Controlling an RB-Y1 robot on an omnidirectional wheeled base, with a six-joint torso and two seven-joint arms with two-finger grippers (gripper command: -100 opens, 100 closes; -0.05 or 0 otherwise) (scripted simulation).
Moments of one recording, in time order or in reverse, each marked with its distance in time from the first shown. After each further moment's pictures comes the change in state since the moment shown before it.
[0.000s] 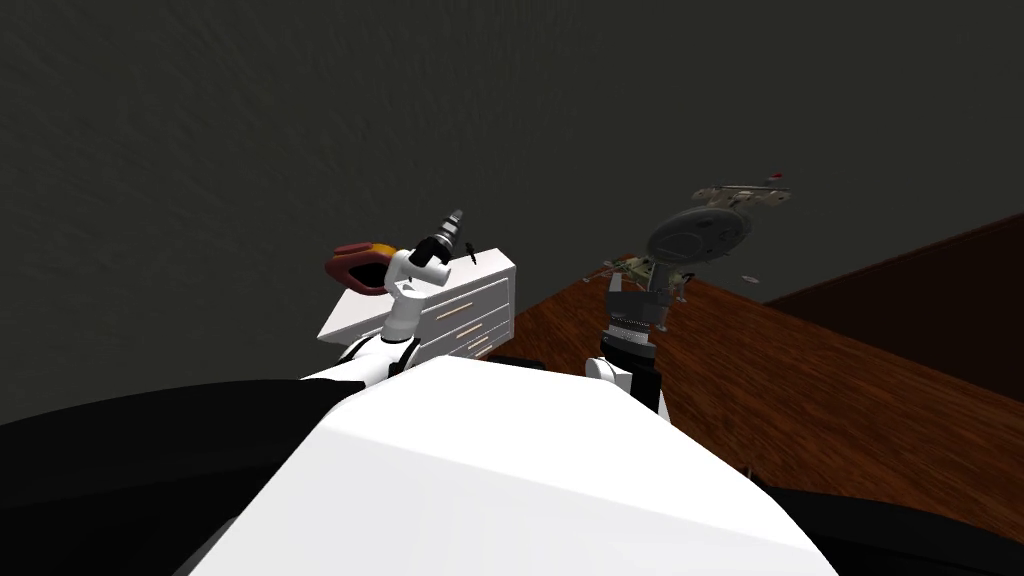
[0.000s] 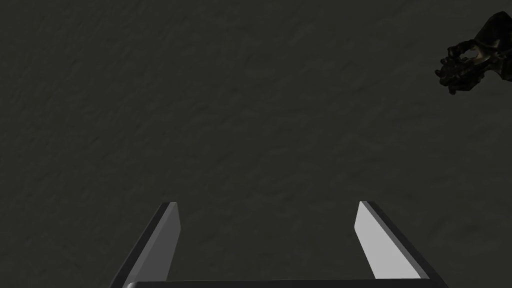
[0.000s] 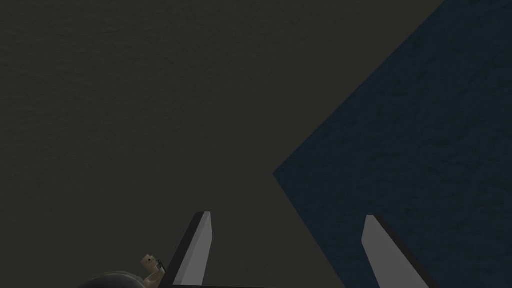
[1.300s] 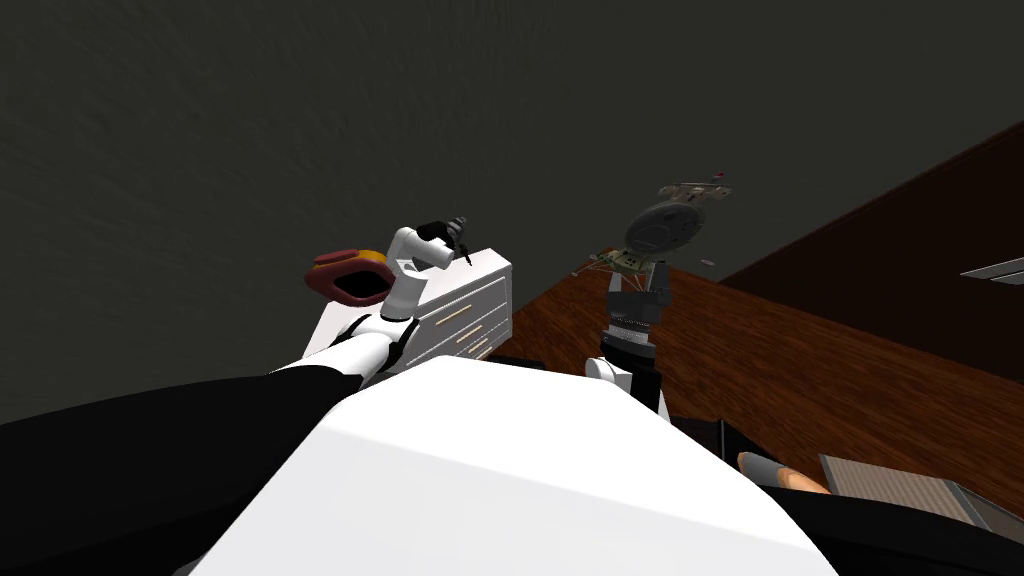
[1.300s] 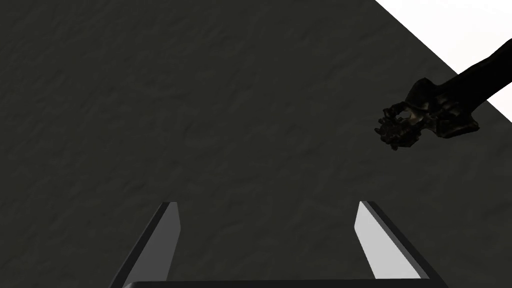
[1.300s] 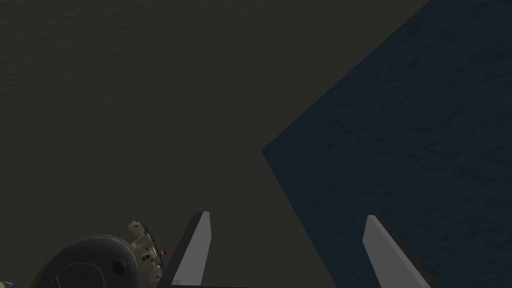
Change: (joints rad) left arm -0.205 0.094 -0.077 0.140 0.120 0.358 0.000; right arm 0.000 0.000 0.000 0.000 0.000 0.000 0.000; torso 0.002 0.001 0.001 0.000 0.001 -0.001
